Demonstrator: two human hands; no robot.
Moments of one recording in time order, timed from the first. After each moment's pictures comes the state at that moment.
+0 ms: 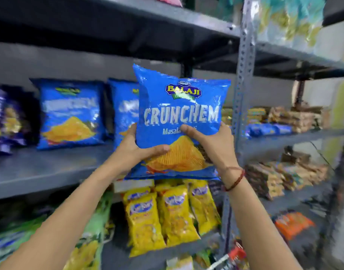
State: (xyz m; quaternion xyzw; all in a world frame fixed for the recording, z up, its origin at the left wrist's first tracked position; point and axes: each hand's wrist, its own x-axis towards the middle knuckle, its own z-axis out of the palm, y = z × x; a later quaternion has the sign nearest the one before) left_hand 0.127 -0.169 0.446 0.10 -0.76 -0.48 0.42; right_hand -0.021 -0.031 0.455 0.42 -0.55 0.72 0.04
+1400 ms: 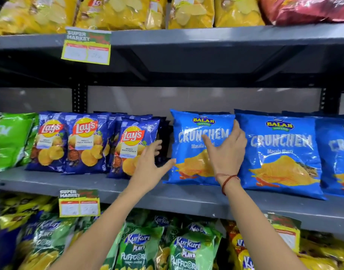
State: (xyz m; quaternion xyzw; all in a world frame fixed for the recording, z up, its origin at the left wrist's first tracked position) left_hand 0.328 -0.308 0.451 0.36 -0.74 -0.12 0.55; right_hand 0.139 -0.284 0.487 0.44 -0.57 0.67 0.21
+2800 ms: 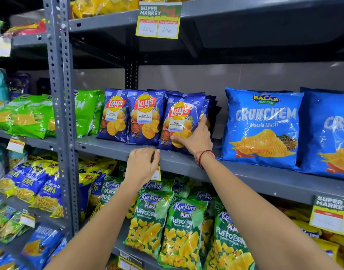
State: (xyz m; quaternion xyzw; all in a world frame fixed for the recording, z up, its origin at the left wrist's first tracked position) left_hand 0.487 -0.315 0.382 0.49 -0.71 0.19 0.46; right_hand 0.318 -0.350 0.446 0.64 -0.58 0.51 -0.03
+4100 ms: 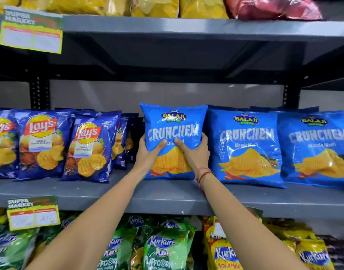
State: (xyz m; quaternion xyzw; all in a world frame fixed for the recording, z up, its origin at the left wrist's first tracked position) left_hand 0.240 -0.383 0.455 0.26 -0.62 -0.39 0.62; right_hand 0.098 -0.327 0.459 0.47 -0.51 0.72 -0.10
